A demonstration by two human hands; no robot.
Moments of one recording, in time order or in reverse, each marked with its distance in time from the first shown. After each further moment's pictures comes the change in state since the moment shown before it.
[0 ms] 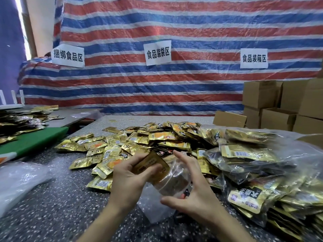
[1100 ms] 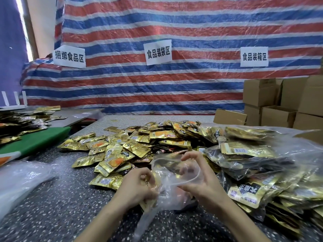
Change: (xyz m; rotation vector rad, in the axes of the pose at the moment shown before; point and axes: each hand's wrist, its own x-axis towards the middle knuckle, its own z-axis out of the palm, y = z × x) left_hand 0.003 -0.033 -0.007 0.594 -0.344 -0.510; right_hand -0.002 0.012 -0.017 0.280 -0.015 0.095
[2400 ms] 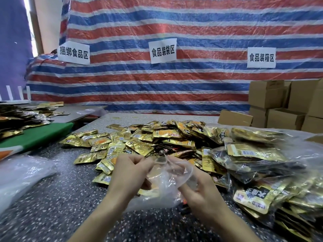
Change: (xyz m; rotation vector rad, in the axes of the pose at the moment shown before) left_hand -0.021 0.035 -0.020 -0.552 0.273 0.105; right_hand 0.008 0.009 0.025 -0.158 -0.037 -0.174
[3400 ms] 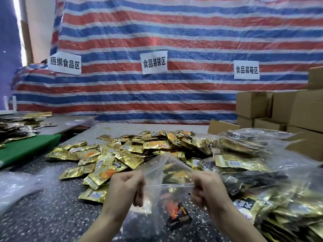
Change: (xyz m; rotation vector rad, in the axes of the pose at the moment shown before) left_hand -0.005 -0.008 0.013 -0.149 -0.095 0.066; right_hand 0.008 -0.020 -0.041 0.405 0.267 0.458
